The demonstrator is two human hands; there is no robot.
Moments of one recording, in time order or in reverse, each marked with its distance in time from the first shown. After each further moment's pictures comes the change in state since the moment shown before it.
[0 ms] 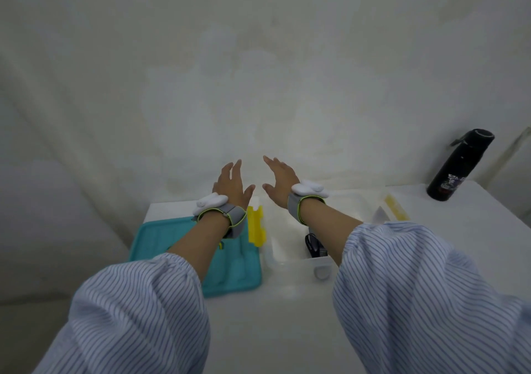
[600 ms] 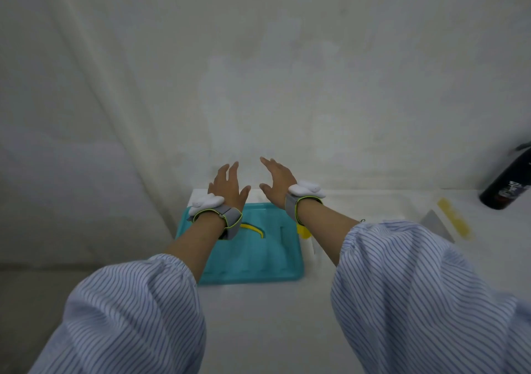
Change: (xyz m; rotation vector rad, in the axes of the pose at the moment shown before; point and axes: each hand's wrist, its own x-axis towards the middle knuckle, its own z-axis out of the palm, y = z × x) left_hand -0.026 -0.103 -0.051 0.065 0.025 -0.138; right_hand 0.012 -0.080 0.083 0.018 -0.092 -0.107
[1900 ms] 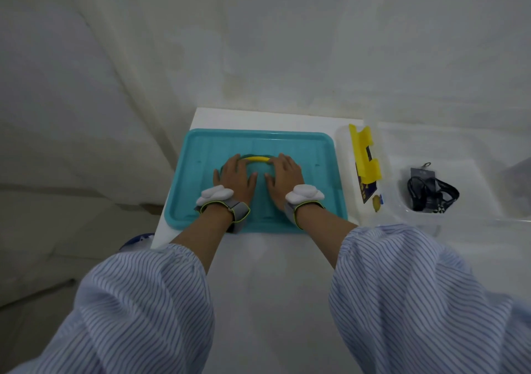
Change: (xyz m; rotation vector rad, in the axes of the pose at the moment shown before) left_hand -0.025 -0.128 0.151 0.039 -0.161 -0.118; right_hand 0.014 0.085 0.196 -0.181 -0.056 0.096
